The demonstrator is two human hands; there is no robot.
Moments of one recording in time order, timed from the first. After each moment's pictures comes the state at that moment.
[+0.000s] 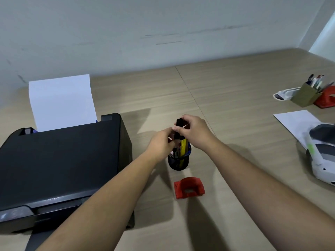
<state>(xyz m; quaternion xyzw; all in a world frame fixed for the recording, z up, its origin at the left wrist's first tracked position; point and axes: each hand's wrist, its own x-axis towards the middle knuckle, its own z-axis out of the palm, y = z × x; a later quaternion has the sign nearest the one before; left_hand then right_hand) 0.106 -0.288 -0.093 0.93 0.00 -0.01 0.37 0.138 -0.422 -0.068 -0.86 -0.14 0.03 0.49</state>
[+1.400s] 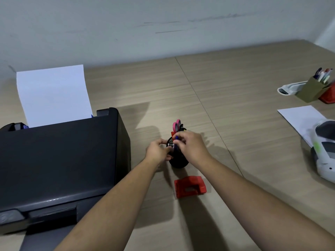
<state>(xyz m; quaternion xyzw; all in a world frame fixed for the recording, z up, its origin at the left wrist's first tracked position) 0.122 -0.278 -0.170 0.73 0.25 -0.09 0.63 0.132 -0.403 -0.139 -0.89 -0.15 -0.02 0.42</state>
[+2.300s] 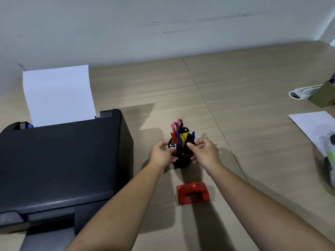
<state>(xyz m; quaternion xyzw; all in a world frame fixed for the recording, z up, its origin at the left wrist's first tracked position) 0.127 -0.282 -0.180 0.65 0.30 -0.06 0.70 0.146 -0.426 -0.169 -0.80 0.12 0.10 0.58</state>
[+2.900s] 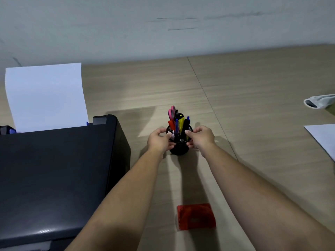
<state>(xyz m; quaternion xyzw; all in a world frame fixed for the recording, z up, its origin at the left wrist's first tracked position) 0.218 -0.263 -0.178 0.65 0.31 0.00 0.69 0.255 -0.392 -0.174 -0.77 0.15 0.12 0.61</state>
